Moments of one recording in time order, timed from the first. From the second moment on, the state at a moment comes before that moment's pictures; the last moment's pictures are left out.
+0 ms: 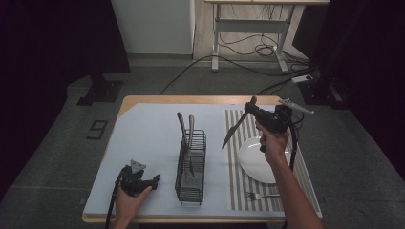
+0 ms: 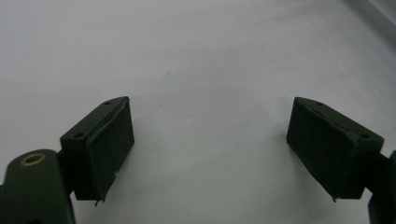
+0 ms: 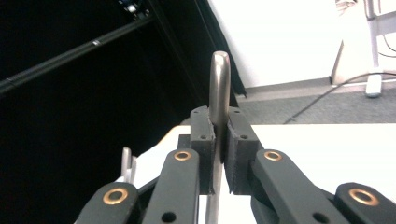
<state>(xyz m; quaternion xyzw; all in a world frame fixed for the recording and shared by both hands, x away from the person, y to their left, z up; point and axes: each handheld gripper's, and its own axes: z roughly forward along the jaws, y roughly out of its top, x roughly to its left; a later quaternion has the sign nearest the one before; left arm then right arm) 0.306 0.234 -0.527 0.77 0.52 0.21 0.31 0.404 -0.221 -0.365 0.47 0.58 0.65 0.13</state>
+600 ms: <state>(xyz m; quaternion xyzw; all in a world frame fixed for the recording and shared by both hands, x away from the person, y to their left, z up) 0.306 0.234 -0.527 0.77 0.52 0.21 0.31 0.430 -0.221 -0.402 0.50 0.59 0.61 0.17</state>
